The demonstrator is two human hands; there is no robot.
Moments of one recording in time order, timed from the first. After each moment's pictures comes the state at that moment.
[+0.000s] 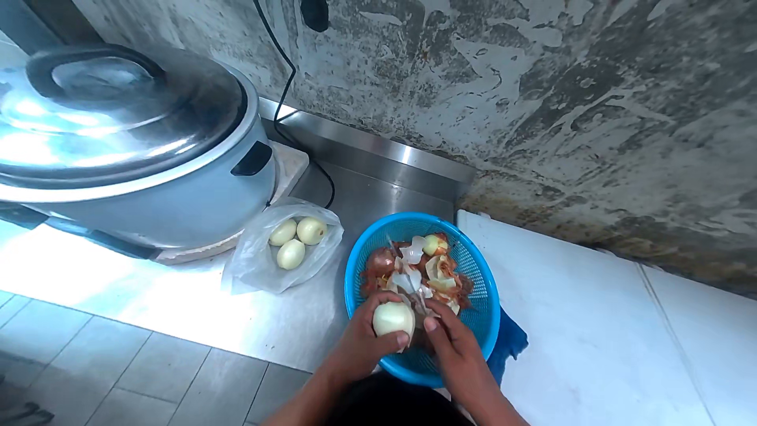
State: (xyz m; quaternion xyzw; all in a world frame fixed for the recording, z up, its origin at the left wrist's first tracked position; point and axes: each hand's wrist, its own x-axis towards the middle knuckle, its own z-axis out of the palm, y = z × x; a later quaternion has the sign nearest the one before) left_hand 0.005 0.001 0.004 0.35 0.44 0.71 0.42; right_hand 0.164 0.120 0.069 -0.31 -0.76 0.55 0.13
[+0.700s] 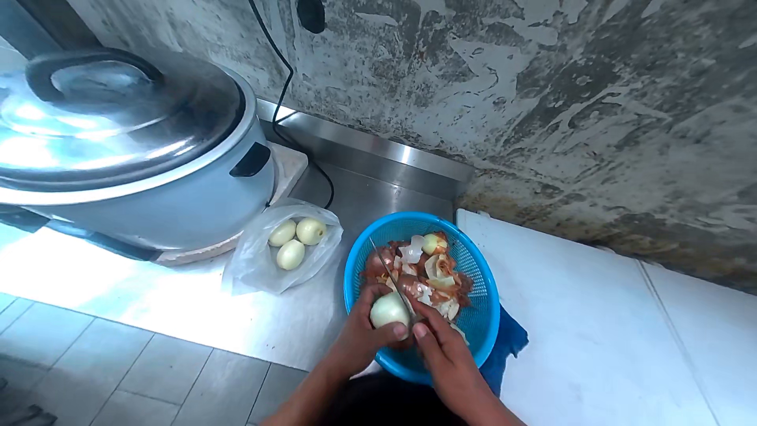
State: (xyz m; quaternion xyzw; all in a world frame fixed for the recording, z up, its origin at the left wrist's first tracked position) left_hand 0.003 0.004 0.004 0.29 0.45 0.72 0.44; right_hand 0.161 0.111 0.066 -0.27 -0.78 0.56 0.10
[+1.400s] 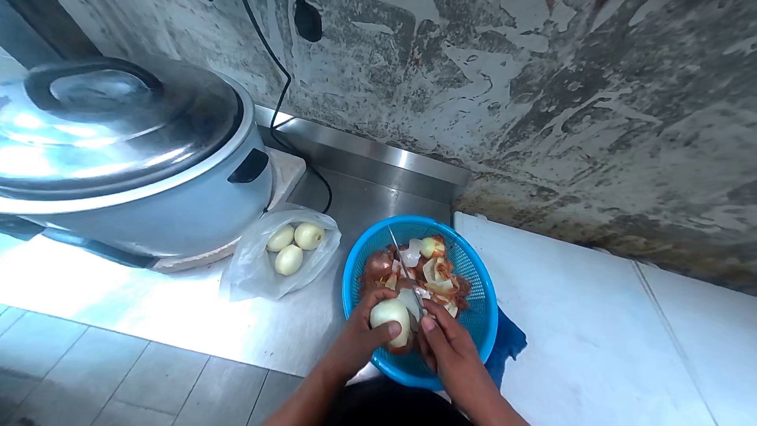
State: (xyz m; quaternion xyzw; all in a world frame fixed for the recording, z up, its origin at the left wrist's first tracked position) left_hand -0.002 0.005 0.002 0.29 0.39 0.72 0.49; right_hand 0.157 0.116 0.078 -0.31 -0.71 0.62 0.13
